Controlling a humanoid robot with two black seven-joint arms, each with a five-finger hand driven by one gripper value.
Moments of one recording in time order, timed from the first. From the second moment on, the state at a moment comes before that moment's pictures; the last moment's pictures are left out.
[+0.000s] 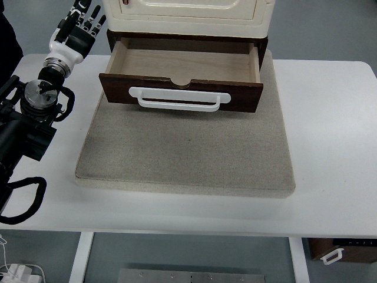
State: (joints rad) left arm -0.92 0.17 -1.24 -0.46 -0.01 -0.31 -0.06; right arm 0.00 0.00 -0.01 0.11 -0.04 0.20 -0.04
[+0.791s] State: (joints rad) left arm -0.93 0.19 -1.24 -0.45 -0.01 -0.35 -0.05; right arm 0.00 0.00 -0.01 0.11 -0.04 0.20 -0.04
